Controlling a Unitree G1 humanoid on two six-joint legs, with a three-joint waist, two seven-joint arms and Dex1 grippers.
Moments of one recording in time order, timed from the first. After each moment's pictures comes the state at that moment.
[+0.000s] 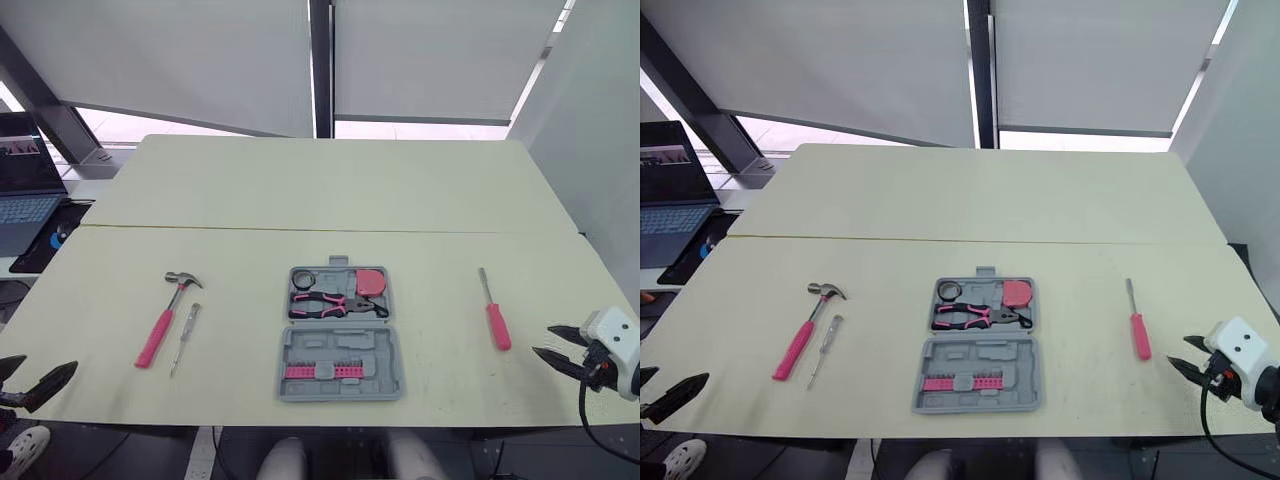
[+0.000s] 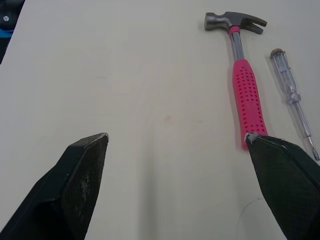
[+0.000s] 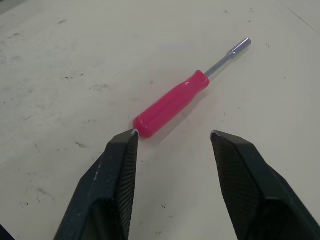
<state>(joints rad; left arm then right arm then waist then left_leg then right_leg) 0.39 0.83 0.81 0.24 -0.44 0.30 -0.95 0.32 -0.86 -0.45 -0.15 0.22 0.23 0.99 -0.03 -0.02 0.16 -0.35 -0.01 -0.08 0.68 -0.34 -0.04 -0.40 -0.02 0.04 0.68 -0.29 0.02</state>
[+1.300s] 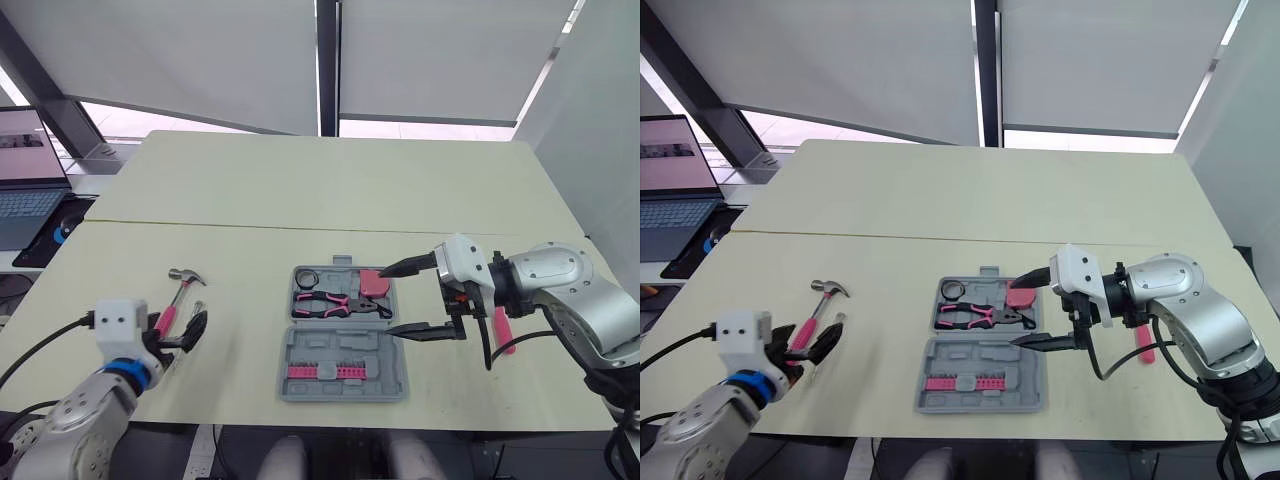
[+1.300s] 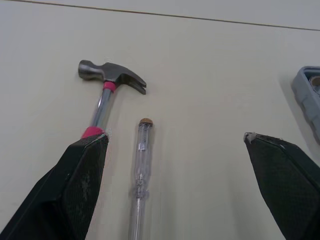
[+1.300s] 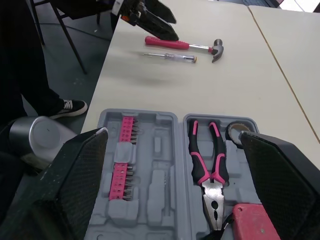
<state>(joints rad) 0.19 0.42 0.43 -0.45 -0.46 0.74 -0.26 -0.48 -0.80 0.19 -0.41 0.47 0.52 1.19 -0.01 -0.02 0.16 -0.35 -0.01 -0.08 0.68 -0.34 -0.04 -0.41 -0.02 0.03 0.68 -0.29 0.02</state>
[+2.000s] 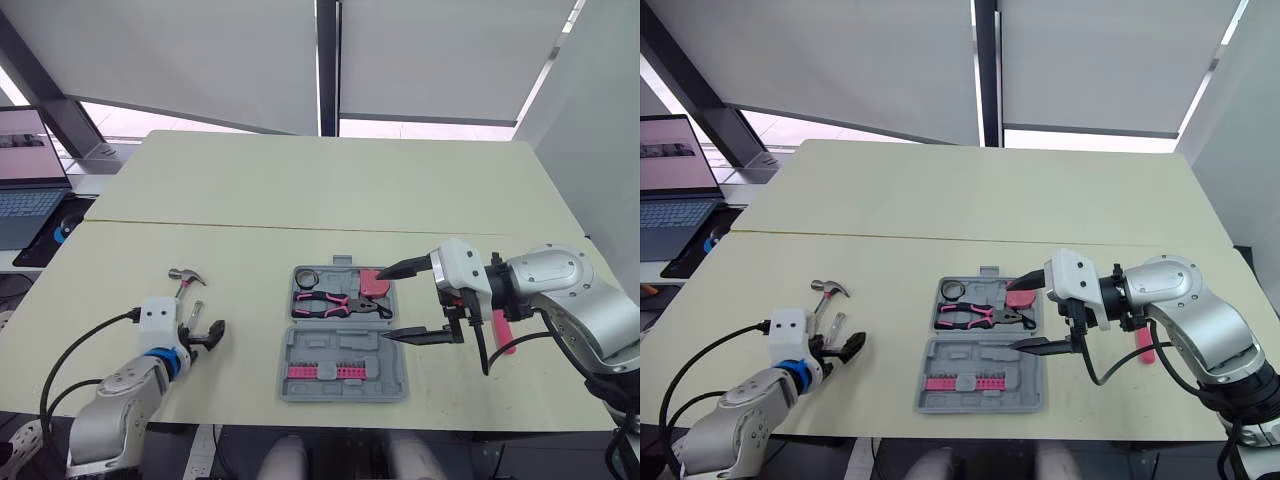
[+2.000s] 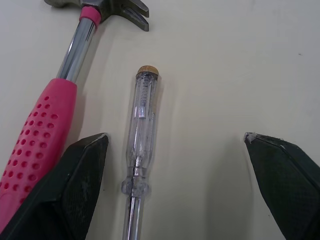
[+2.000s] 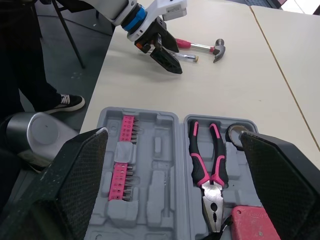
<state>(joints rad) 0.06 0.43 0.31 -0.19 -0.35 0.74 -0.26 -0.47 -0.80 0.19 -0.45 0.45 0.53 1.17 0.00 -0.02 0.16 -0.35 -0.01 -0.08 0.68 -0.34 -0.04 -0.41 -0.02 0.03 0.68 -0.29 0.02</state>
